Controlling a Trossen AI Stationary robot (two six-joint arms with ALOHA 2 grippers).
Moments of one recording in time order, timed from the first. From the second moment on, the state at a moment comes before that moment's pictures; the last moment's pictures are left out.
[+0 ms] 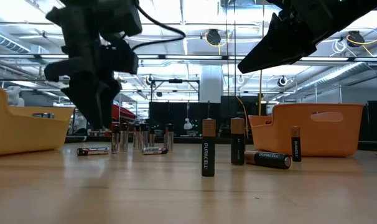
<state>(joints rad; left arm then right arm) -0.10 1.51 0.86 -0.63 -0.08 -0.13 0.51 1.53 0.80 0.02 0.78 0.38</state>
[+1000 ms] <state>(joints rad) -0.05 1.64 0.86 -0.42 -0.08 -0.06 0.51 1.53 0.80 0.01 0.78 0.40</state>
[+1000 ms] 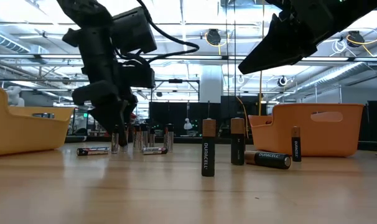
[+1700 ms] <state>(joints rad) -0.06 1.64 0.86 -0.42 -0.11 -0.07 0.51 1.53 0.80 0.01 0.78 0.40</state>
